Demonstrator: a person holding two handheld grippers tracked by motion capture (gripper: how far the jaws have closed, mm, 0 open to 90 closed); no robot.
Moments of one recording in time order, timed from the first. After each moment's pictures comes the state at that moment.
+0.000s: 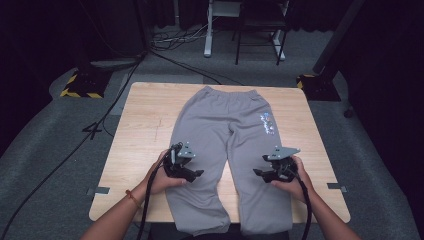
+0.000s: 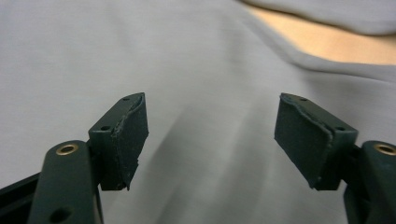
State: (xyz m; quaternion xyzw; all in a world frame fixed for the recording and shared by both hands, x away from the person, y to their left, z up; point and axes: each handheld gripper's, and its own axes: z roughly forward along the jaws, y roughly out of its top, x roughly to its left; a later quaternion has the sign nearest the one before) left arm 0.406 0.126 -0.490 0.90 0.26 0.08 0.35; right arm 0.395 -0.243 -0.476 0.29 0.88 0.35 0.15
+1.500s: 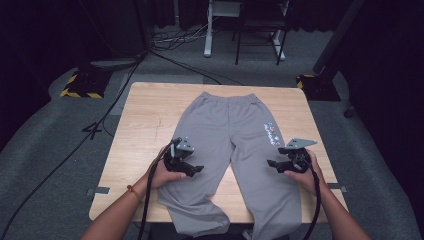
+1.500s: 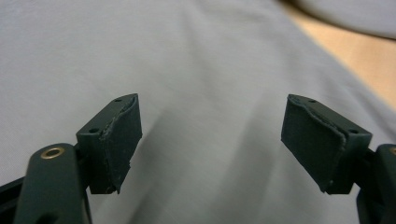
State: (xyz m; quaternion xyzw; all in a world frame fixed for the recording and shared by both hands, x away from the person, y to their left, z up) left arm 0.430 0.126 -0.496 0.89 0.28 0.06 0.36; right arm 0.429 -0.292 -0.486 0.35 0.85 0.37 0.16
